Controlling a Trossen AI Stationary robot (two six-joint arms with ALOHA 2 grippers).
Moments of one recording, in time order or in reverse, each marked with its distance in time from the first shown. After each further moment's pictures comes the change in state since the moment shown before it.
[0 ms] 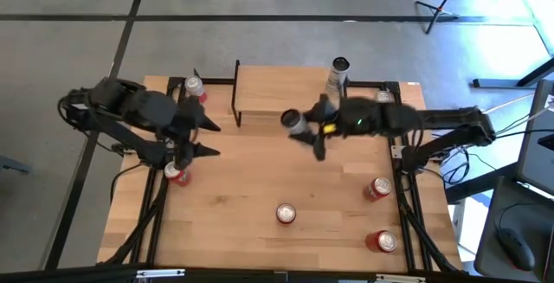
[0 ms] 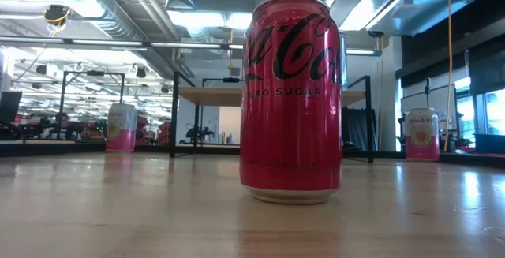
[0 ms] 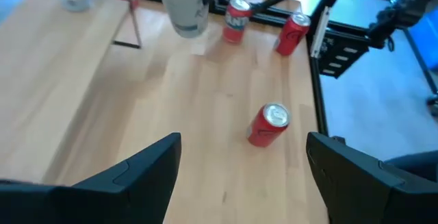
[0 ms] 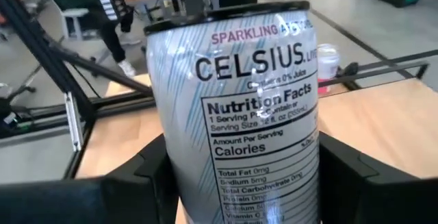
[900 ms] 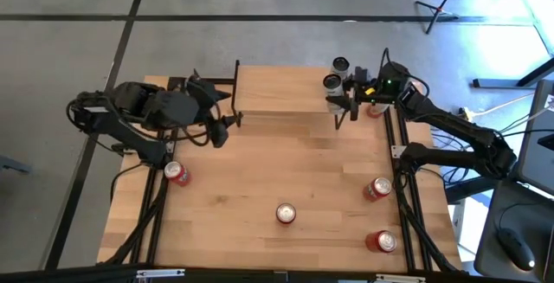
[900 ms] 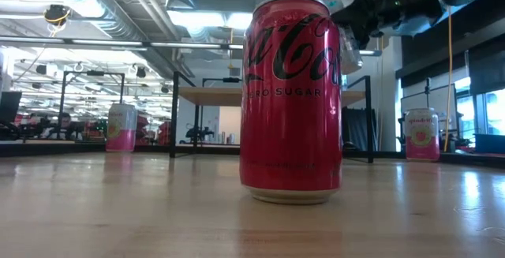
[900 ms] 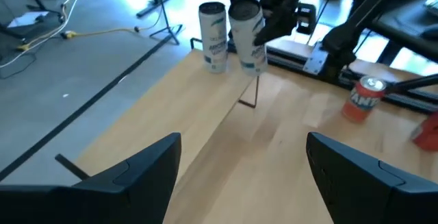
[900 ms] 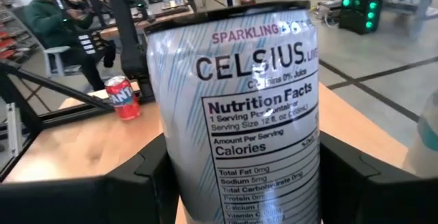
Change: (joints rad) left arm 0.059 0.100 -0.001 0.131 -0.475 -0.017; right arm -0.748 -0.313 -0.561 0.367 -0.655 -0.159
